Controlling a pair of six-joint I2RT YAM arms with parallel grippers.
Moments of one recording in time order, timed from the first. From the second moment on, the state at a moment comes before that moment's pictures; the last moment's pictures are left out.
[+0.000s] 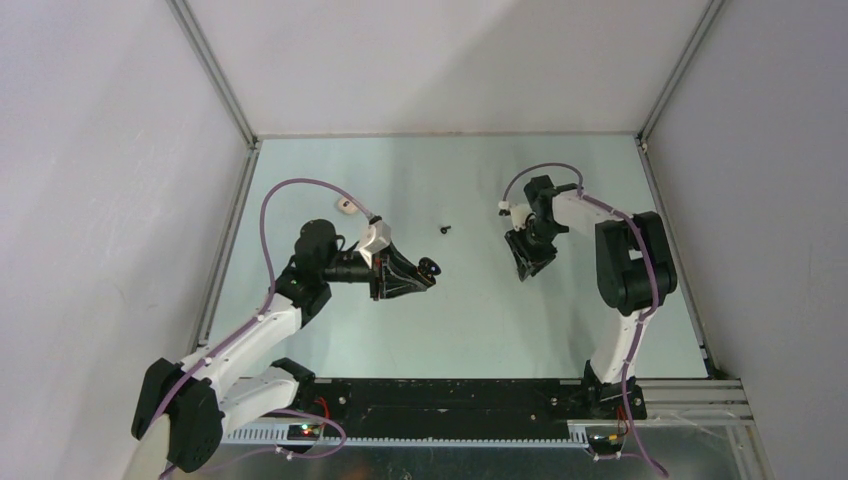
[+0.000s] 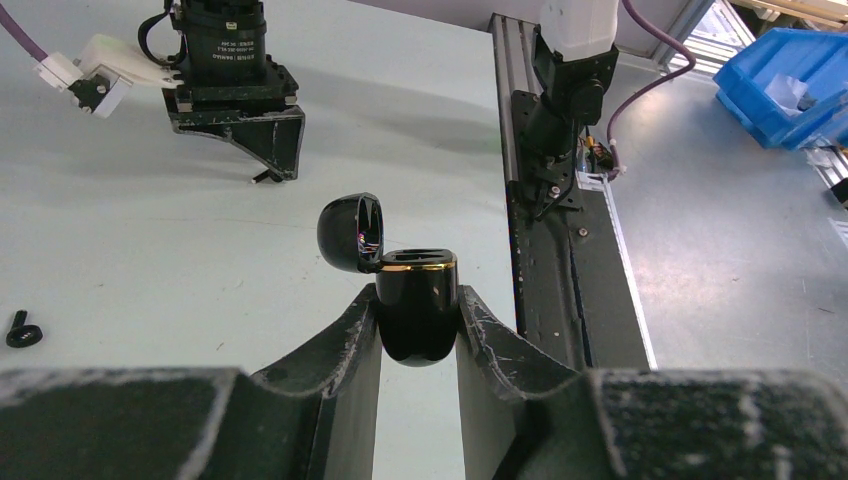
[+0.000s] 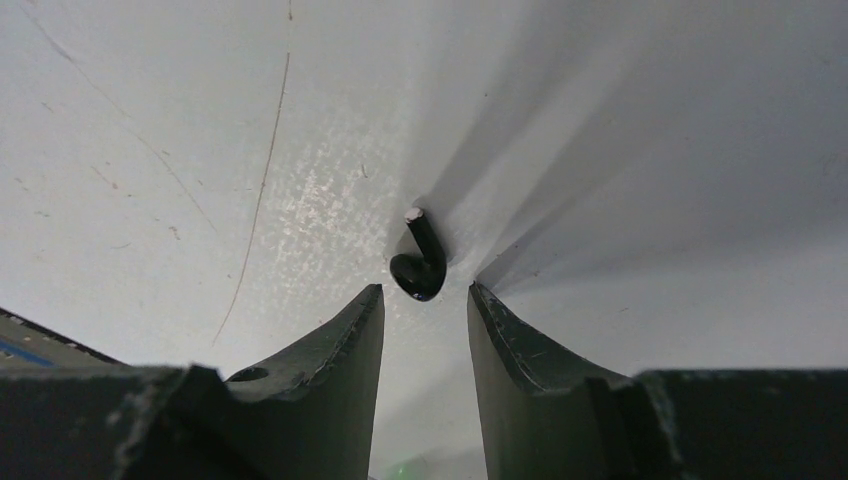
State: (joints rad) left arm -0.47 1.02 0.57 0.27 1.08 -0.05; right arm 0.24 1.91 1.27 -0.86 -0.27 -0.27
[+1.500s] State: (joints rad) left arm -0.48 1.02 0.57 0.26 1.08 -0.04; right arm 0.08 1.91 1.24 -0.72 -0.49 -0.18
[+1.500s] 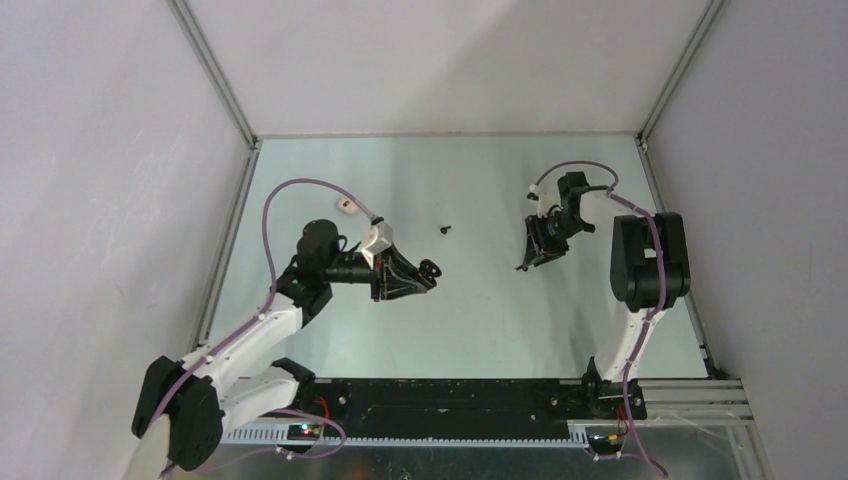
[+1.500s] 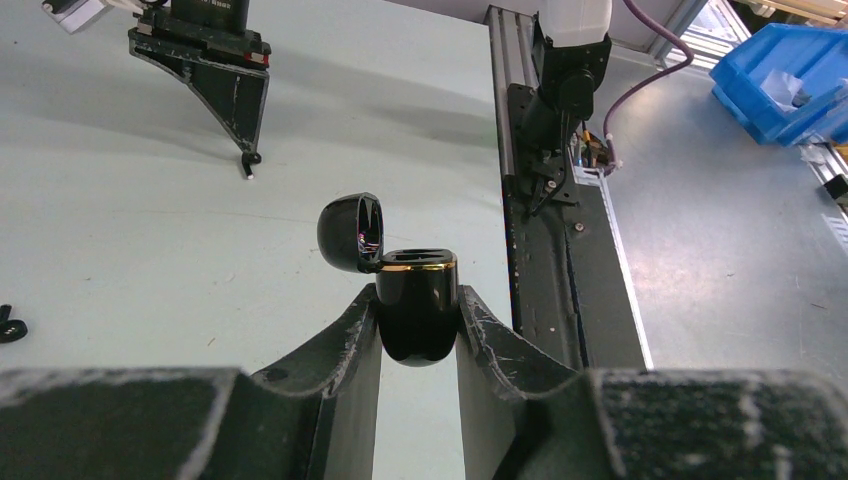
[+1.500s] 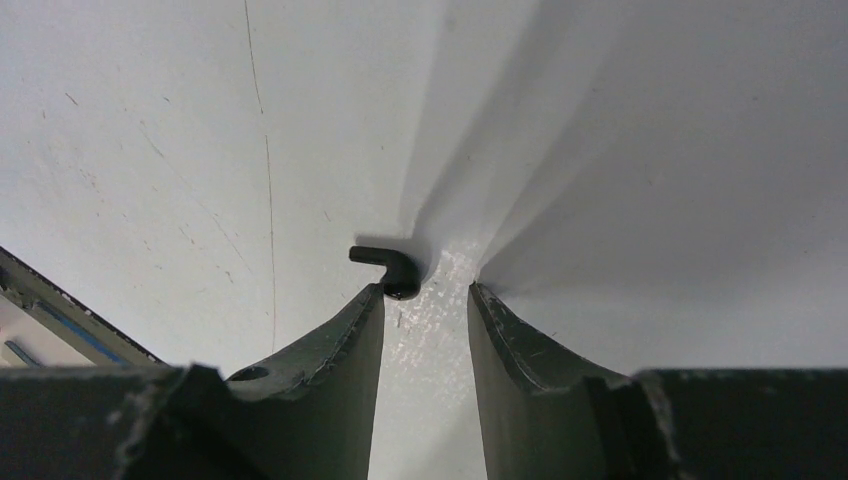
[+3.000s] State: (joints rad) left arm -0.48 1.03 0.57 0.24 1.08 -0.04; right arm 0.11 1.91 1.24 -0.72 -0.47 -0.15
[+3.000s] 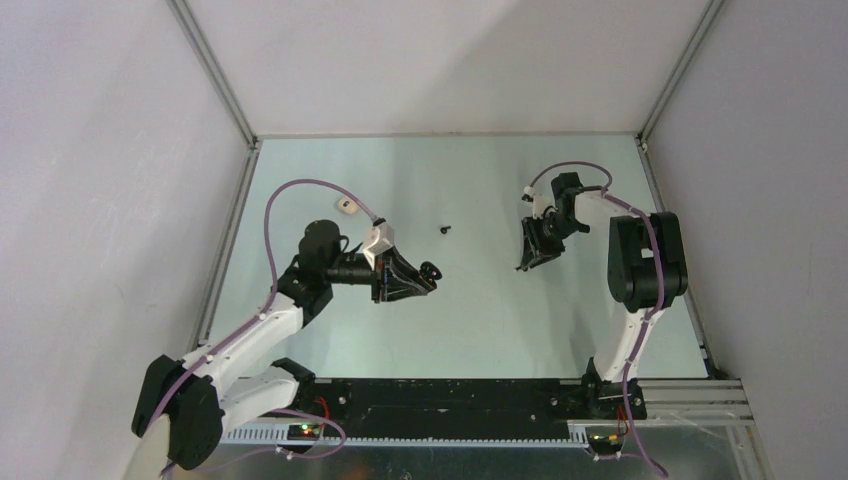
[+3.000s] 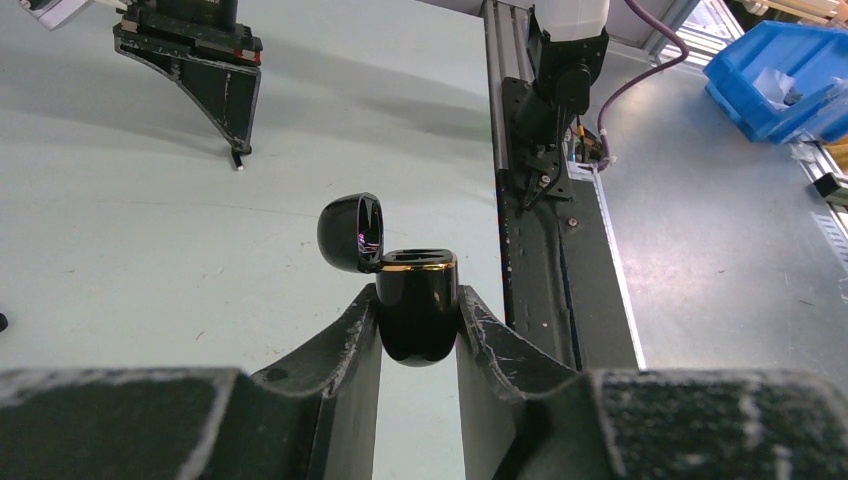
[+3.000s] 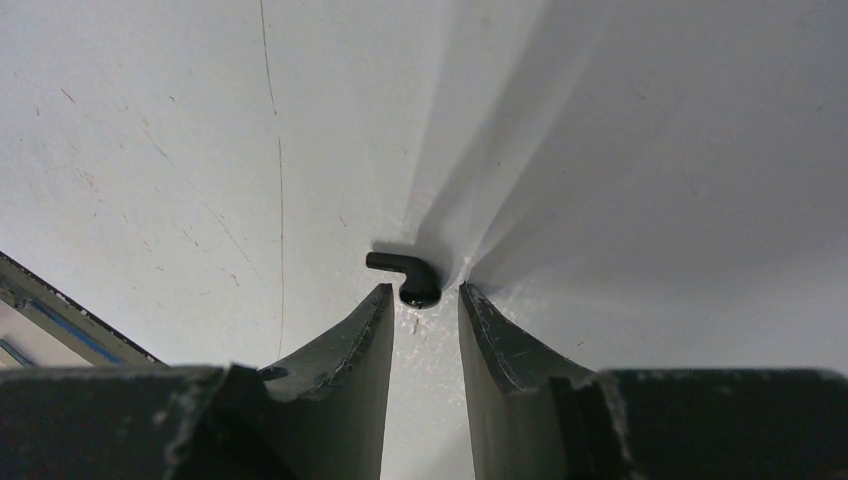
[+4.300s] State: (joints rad) left arm -0.49 1.05 0.57 0.22 1.07 -0.03; right arm 0.25 1.62 1.22 -0.70 -0.32 -0.21
